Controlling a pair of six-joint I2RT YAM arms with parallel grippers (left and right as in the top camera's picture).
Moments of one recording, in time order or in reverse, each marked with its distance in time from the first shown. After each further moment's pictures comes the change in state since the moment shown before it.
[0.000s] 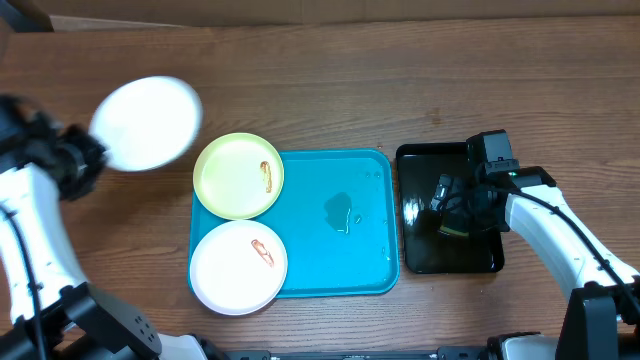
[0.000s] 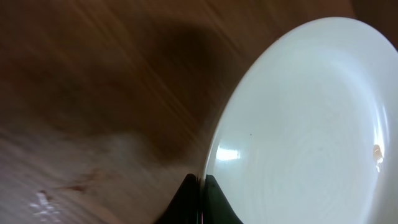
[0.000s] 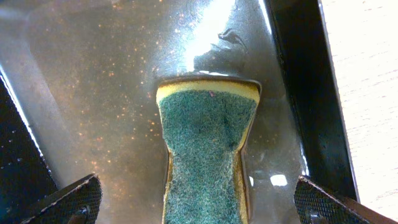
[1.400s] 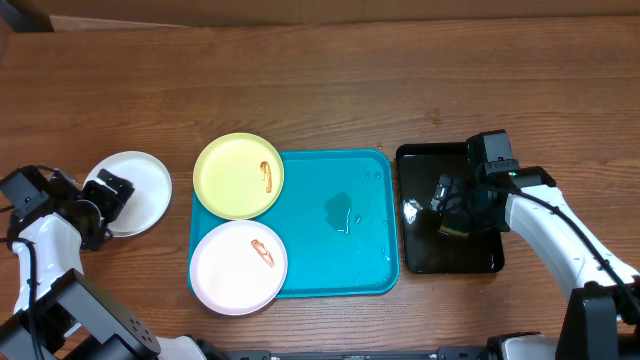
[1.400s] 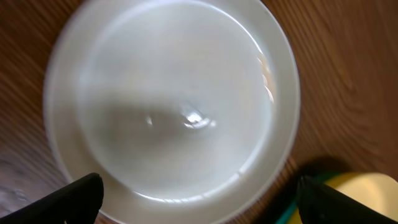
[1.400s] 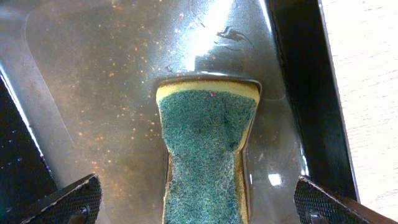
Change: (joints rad) left arm 0.110 -0.015 -0.472 0.428 0.050 0.103; right arm 0.000 0.000 0.000 0.000 0.000 0.000
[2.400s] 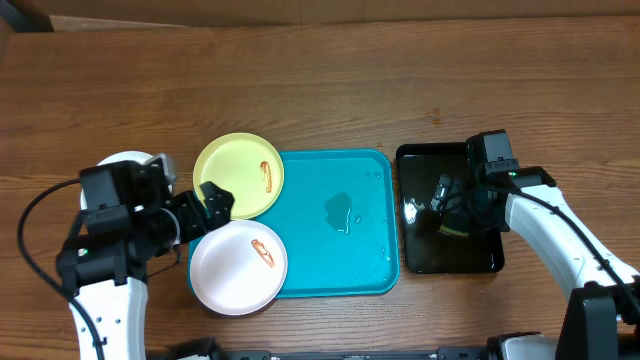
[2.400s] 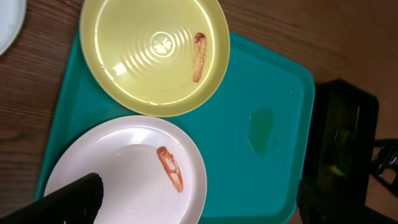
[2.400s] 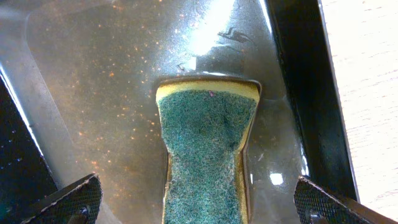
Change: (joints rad) left arm -0.526 -0.564 0.024 -0.515 0.064 0.056; right arm 0.000 0.000 0.000 0.000 0.000 0.000
